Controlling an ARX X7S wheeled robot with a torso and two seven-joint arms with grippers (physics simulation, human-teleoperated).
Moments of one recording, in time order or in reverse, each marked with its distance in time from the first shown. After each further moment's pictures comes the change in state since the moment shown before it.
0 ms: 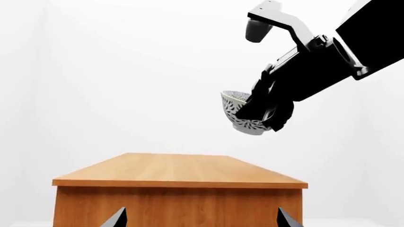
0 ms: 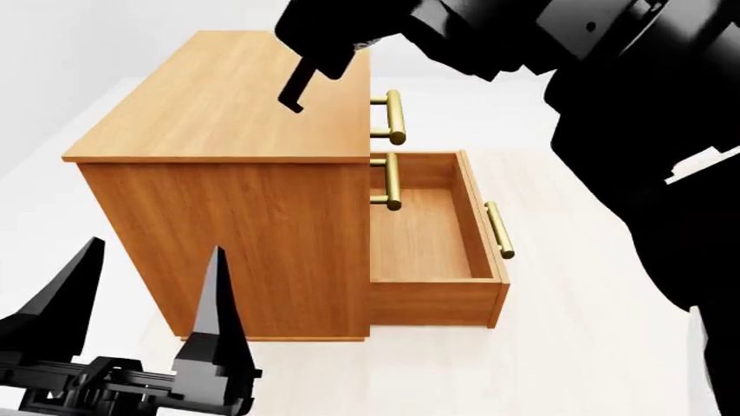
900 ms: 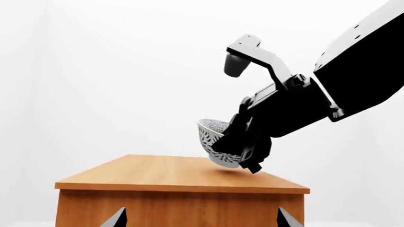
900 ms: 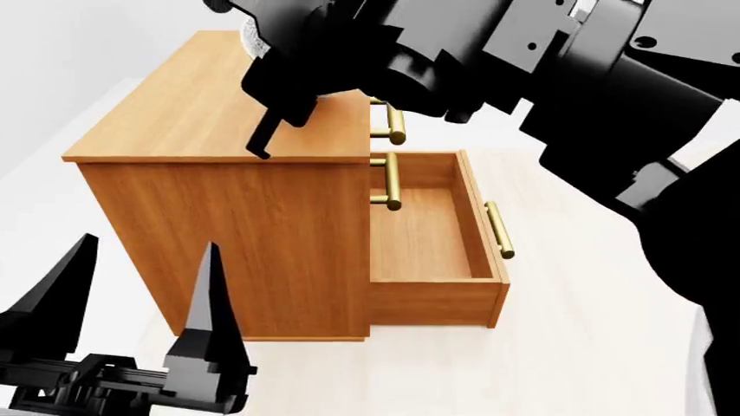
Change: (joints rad) left arm -0.009 -0.023 -0.005 0.005 -0.026 0.014 -0.018; right arm 0.038 -0.030 -0.383 0.083 0.456 -0.324 0.136
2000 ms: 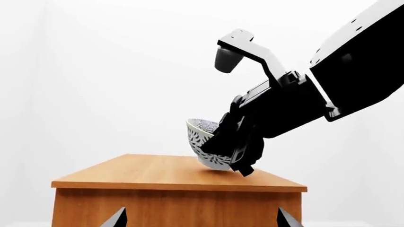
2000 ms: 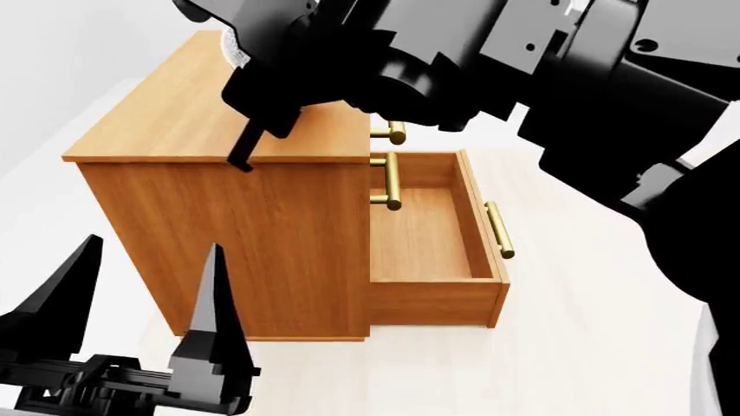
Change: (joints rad) left arm -0.012 -0.005 0.027 -0.006 0.009 0.008 -0.009; right arm 0.013 0.000 -0.012 -0.060 0.078 -0.007 0.054
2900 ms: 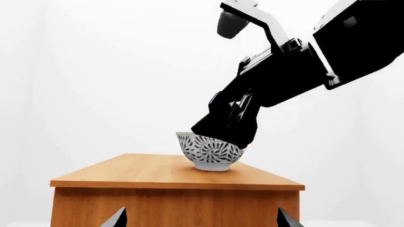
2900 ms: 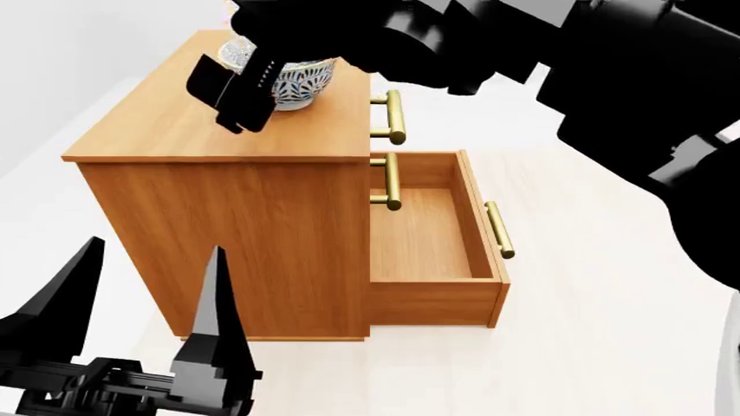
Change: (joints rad) left arm 0.001 -0.008 0.018 0.000 0.012 0.009 -0.010; right arm 0.075 0.000 0.007 0.014 -0.009 -0.017 0.010
